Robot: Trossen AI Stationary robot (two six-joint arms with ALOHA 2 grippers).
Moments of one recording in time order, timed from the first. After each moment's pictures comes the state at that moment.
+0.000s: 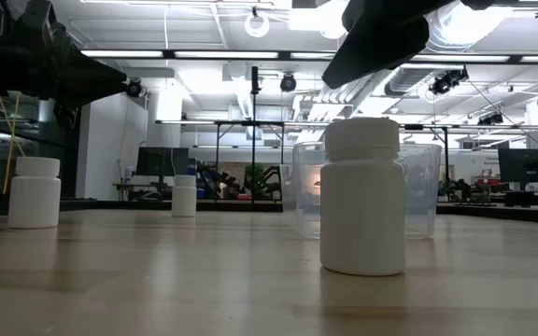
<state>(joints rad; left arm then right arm) -0.18 0.01 0.02 0.05 -0.57 -0.39 0.59 1.80 1.21 -0.22 0.28 0.35</state>
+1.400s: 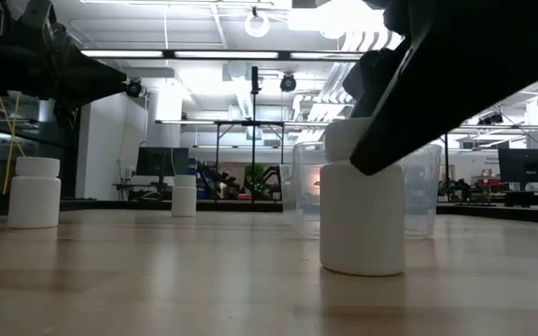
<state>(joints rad) -0.18 0.01 0.02 0.05 -0.57 -0.40 0.59 1.94 1.21 -0.18 0.33 0.47</state>
